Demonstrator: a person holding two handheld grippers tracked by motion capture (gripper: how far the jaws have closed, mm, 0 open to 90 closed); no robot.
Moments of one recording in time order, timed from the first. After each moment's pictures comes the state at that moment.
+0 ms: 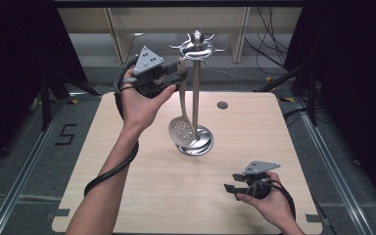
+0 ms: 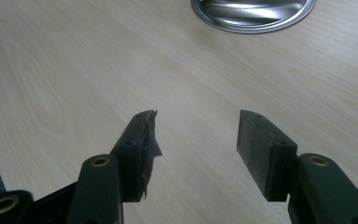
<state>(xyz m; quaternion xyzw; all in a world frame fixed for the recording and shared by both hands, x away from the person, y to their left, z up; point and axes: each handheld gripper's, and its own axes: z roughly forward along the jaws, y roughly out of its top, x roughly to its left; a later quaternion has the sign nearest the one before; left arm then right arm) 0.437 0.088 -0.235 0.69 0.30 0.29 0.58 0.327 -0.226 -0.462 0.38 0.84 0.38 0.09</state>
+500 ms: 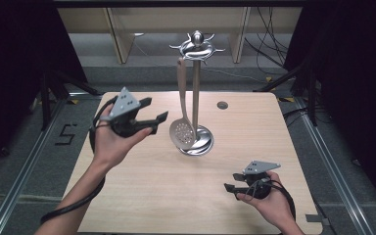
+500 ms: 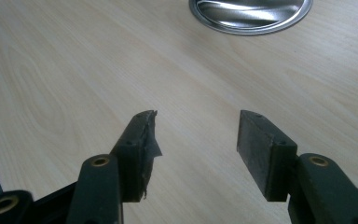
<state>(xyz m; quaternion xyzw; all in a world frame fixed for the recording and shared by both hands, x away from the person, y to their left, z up) 0.389 0.152 -0.318 0.74 0.31 0.27 0.53 0.327 -0.226 -0.462 0.38 0.84 0.39 0.09</state>
